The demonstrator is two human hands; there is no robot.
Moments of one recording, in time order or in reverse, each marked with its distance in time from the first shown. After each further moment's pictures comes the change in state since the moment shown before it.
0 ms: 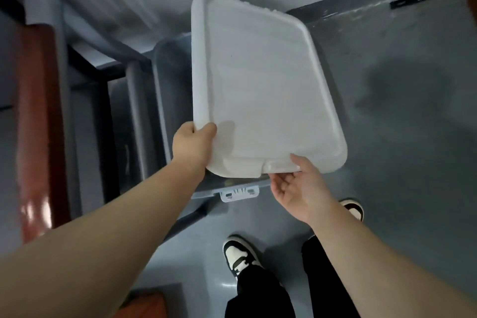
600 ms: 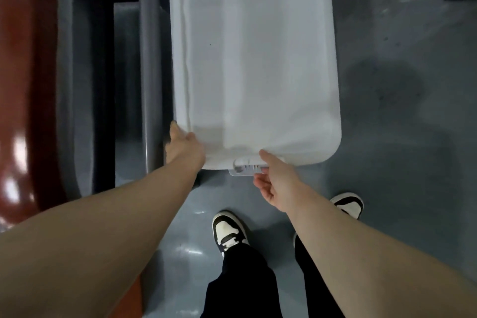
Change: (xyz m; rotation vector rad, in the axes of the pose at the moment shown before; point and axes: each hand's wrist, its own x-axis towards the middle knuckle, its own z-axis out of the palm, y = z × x) left_hand 0.075 -0.149 -0.032 0.278 0.164 -0.288; right_hand 0.088 0.083 0.018 -0.682 0.374 0.099
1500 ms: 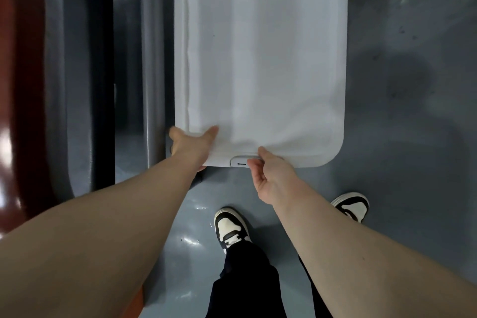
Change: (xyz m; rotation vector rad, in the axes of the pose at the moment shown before) left_hand 0.011 -0.001 -0.001 -0.191 -0.149 -0.154; right_hand 0.002 -0.010 0.036 0.405 -0.018 0.053
